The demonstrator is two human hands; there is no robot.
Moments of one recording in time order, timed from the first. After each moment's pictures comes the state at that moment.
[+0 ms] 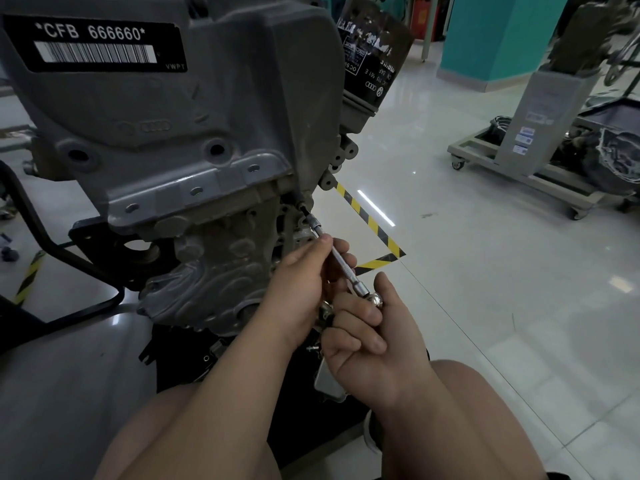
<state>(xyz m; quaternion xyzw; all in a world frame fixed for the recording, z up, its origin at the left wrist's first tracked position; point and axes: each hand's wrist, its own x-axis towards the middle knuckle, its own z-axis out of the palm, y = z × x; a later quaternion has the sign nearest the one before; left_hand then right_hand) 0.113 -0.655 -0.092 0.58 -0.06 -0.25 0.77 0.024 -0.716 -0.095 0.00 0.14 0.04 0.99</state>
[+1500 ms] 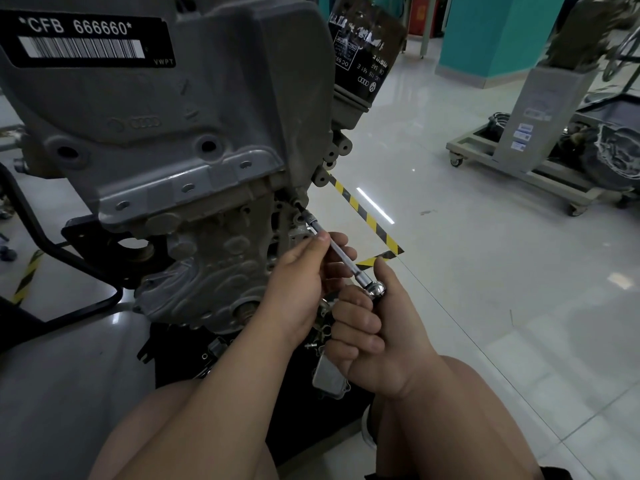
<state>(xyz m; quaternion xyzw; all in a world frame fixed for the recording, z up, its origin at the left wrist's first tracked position) 0.109 -0.658 -0.097 0.60 -0.12 -0.22 0.76 0.024 -0.734 -0.098 -0.16 0.15 0.11 0.97</state>
